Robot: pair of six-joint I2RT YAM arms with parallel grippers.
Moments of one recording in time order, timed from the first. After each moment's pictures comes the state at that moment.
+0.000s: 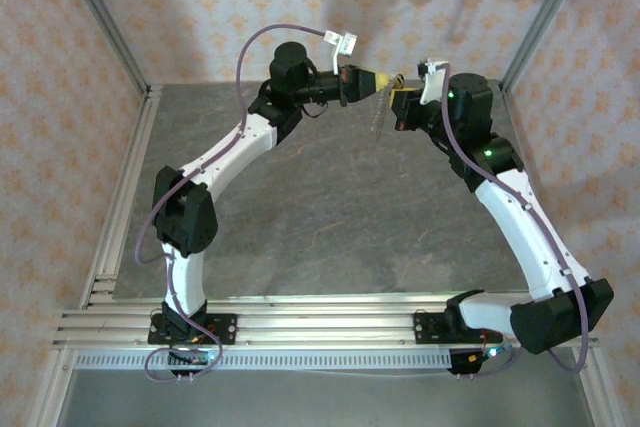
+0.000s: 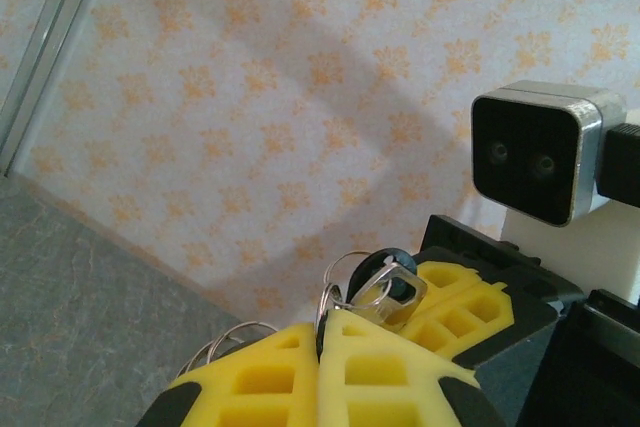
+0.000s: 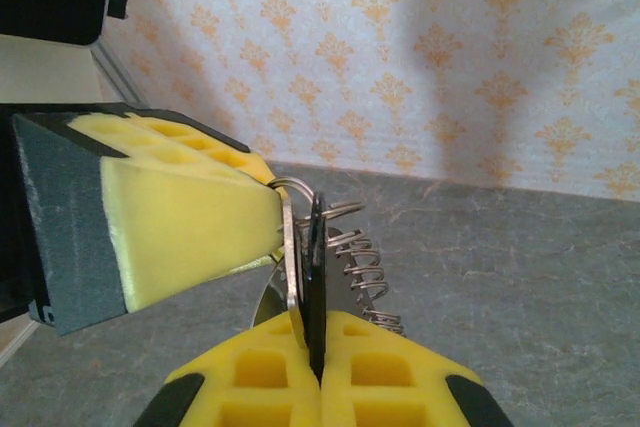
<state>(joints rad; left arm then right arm) -0.49 1.96 1.83 0.25 0.87 -0.69 0.32 1.24 1.36 -0.40 -0.23 0.21</state>
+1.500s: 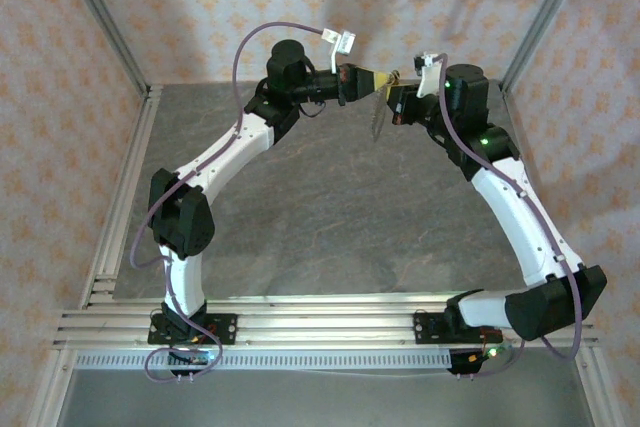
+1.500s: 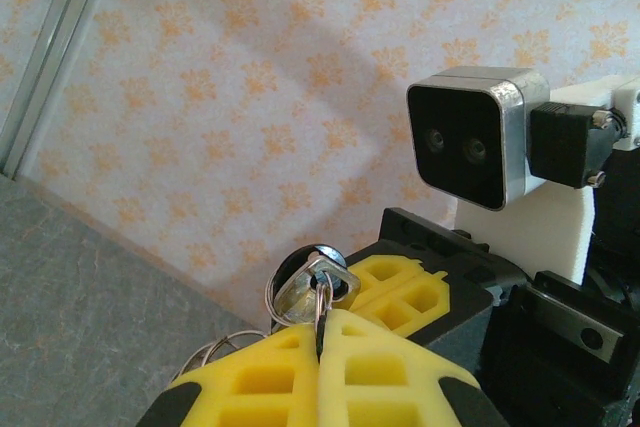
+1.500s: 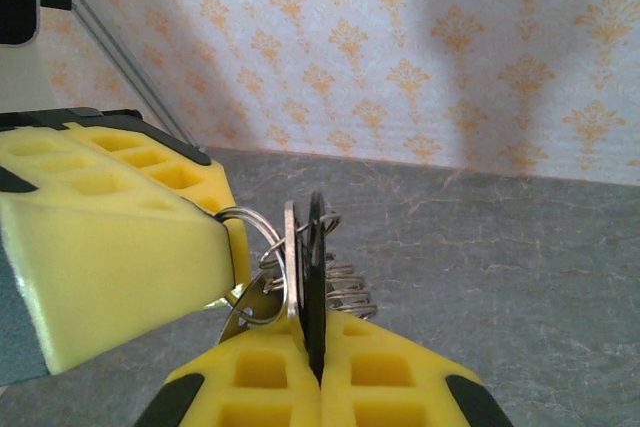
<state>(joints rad) -0.49 1.94 1.83 0.22 0.86 -0.67 0.30 1.31 1.42 -0.43 -0.28 0.24</state>
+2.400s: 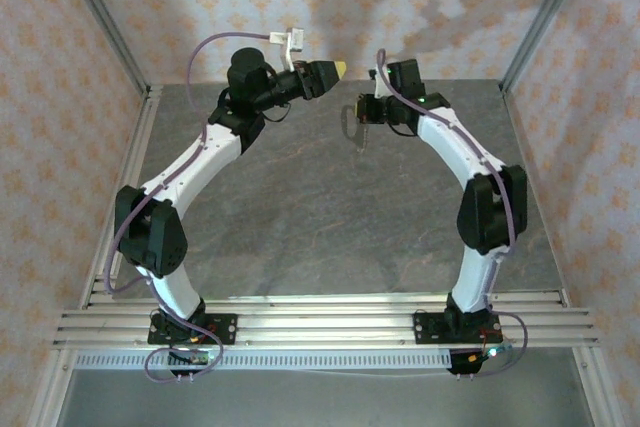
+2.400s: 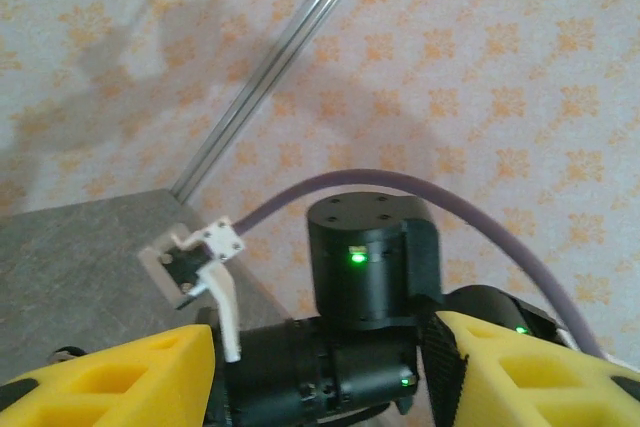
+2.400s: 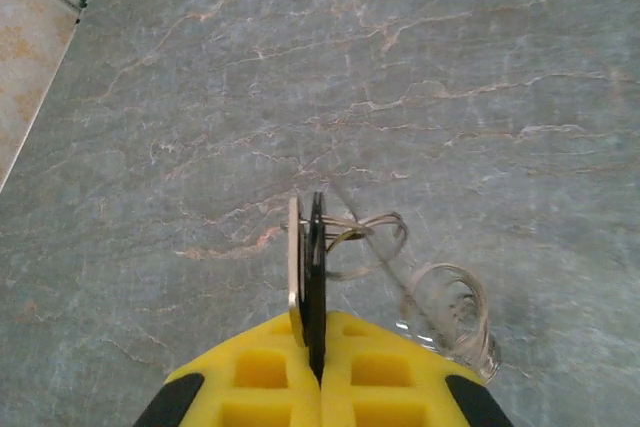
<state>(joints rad) -0.37 1.73 1.56 0.24 0.63 -0.71 0.31 1.90 1.68 -0.53 -0.35 0.27</state>
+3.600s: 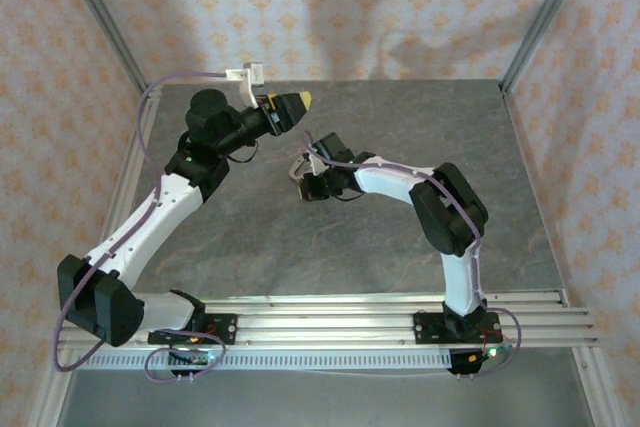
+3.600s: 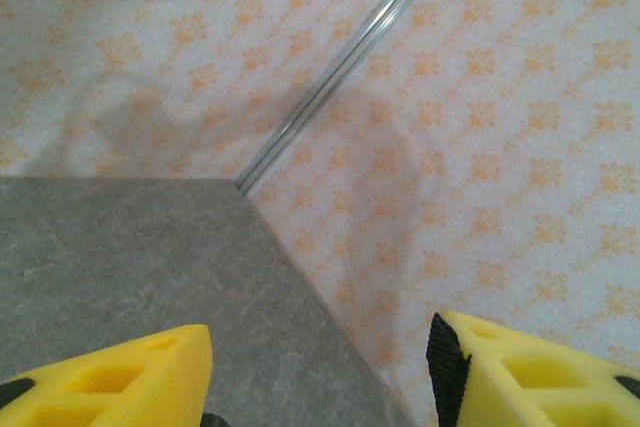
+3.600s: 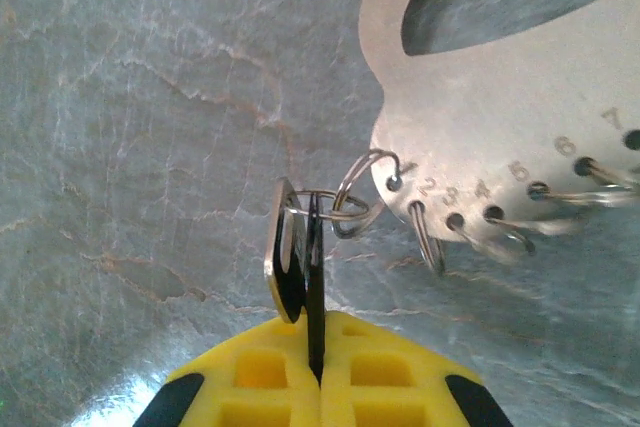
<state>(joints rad) -0.36 1.30 1.16 0.13 0.46 -0.69 0.70 2.00 1.35 -0.33 -0.39 0.43</state>
